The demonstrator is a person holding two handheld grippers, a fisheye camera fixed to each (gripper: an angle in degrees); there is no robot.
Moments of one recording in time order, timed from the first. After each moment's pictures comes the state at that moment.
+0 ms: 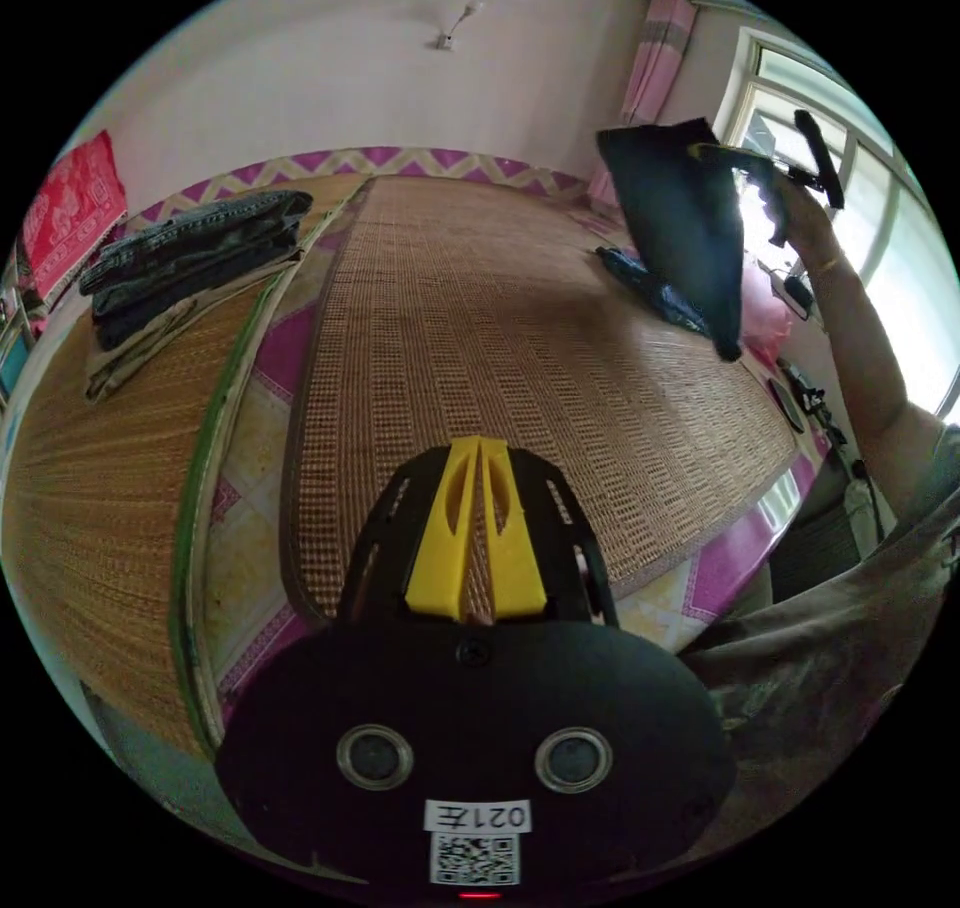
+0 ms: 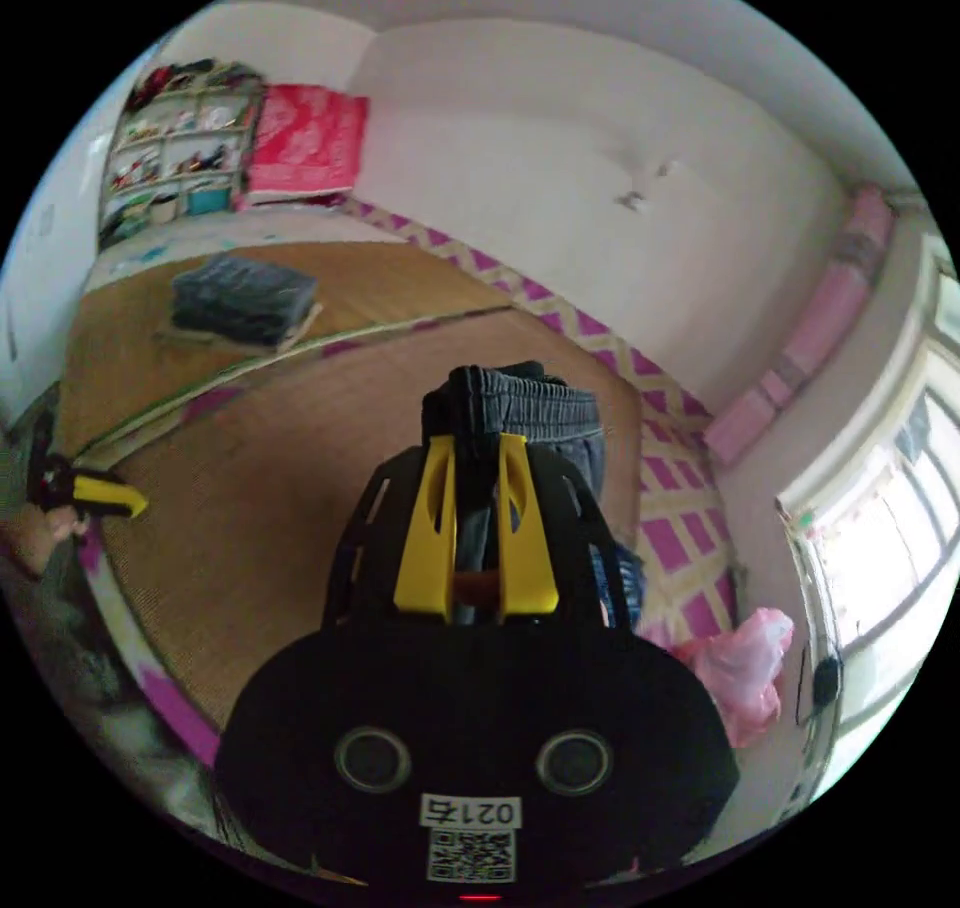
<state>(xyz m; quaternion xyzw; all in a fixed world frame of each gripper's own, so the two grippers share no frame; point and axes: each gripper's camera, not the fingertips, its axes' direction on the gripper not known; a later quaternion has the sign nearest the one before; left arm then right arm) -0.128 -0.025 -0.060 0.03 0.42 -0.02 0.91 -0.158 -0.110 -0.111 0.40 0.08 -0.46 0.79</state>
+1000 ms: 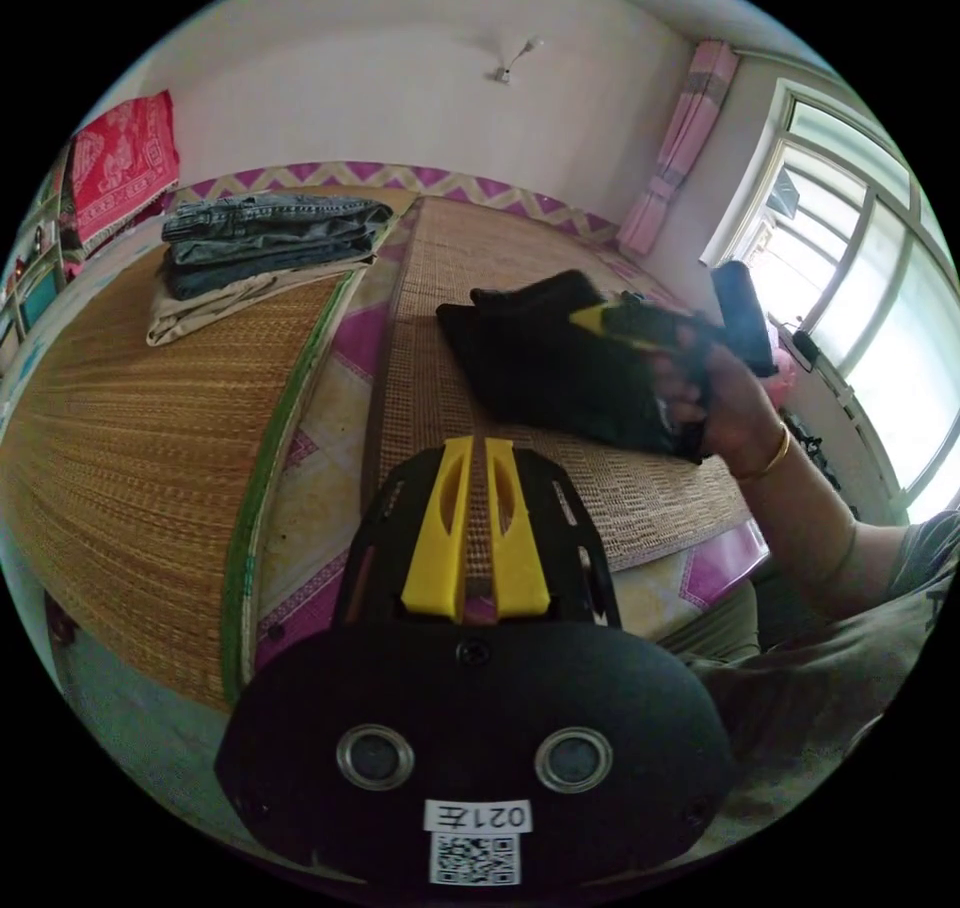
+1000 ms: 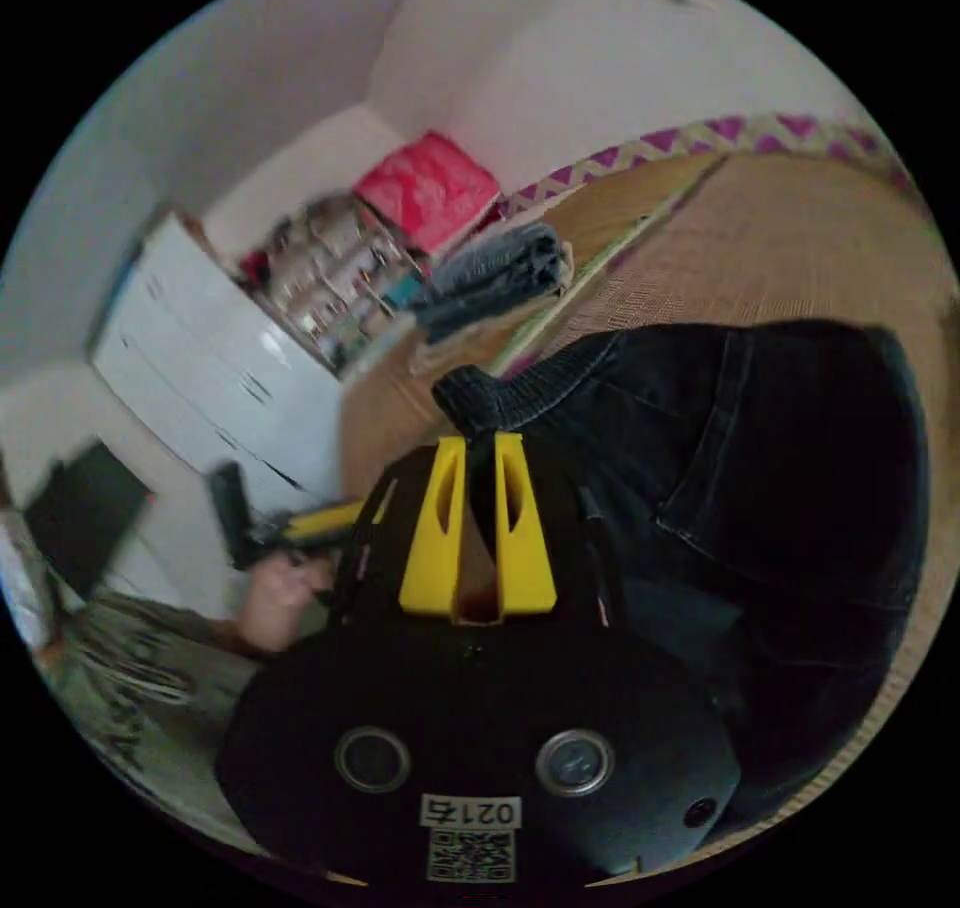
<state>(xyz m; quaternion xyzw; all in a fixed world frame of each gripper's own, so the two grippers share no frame) -0.167 0.048 -0.047 0.04 0.41 -0.08 0.91 -0.004 -0.211 0.068 0.18 -0.46 -0.35 0.80</state>
